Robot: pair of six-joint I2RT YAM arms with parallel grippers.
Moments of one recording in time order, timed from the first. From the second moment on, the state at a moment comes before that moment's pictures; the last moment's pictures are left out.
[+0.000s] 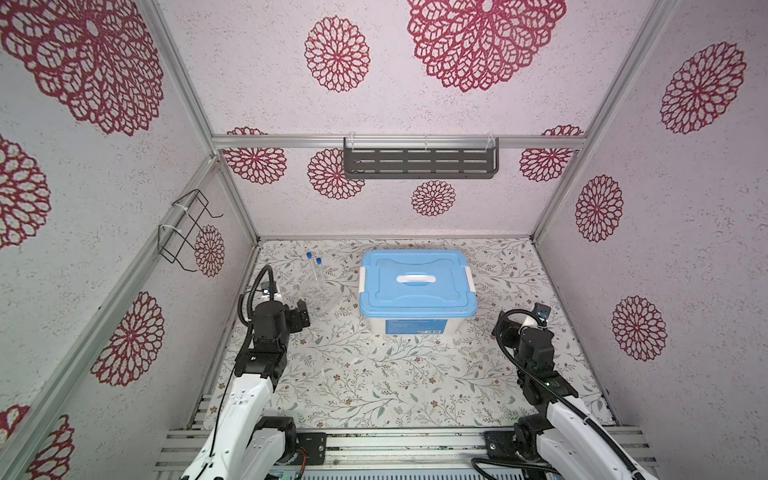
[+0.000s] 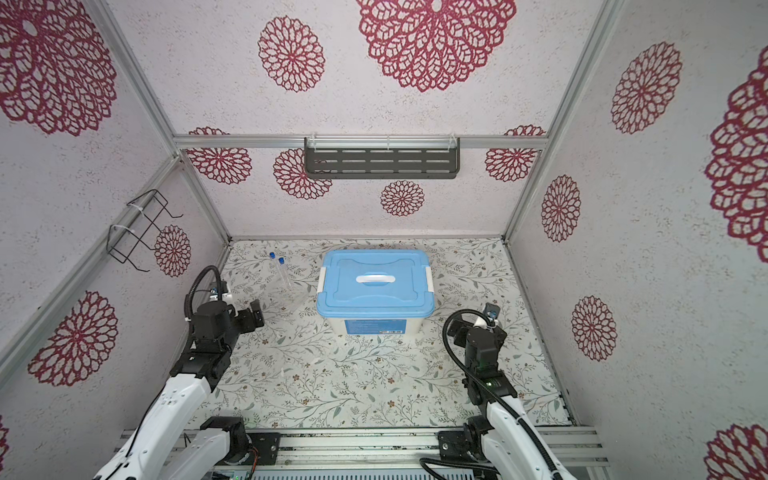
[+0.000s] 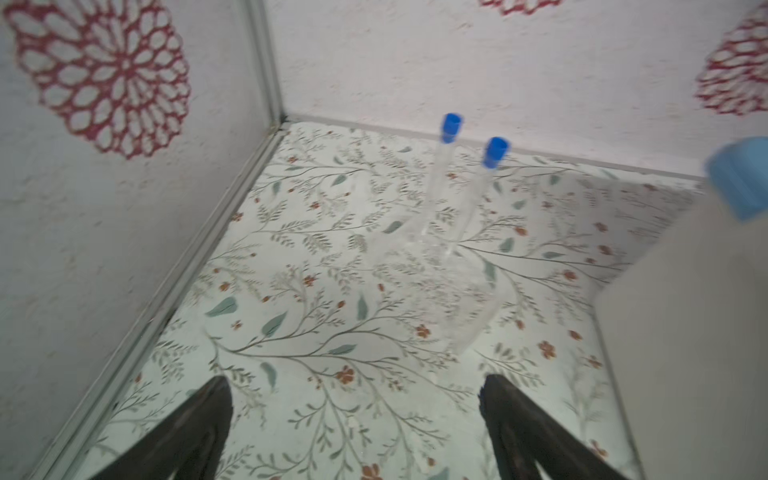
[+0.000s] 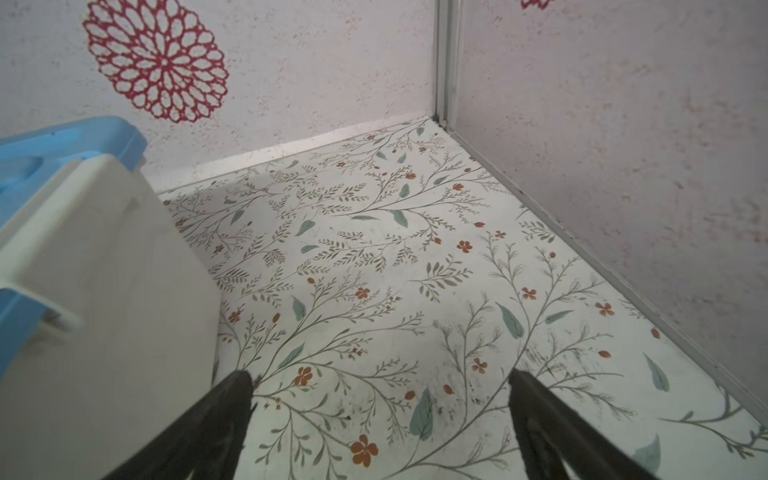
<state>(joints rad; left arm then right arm) 0.02 0.90 0.52 -0.09 -0.24 -0.14 0.21 0.71 0.21 0.17 0.44 0.30</state>
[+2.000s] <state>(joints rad) 0.16 1.55 0.41 0.89 0.05 -0.05 -0.05 1.55 0.22 1.09 -0.01 0.04</state>
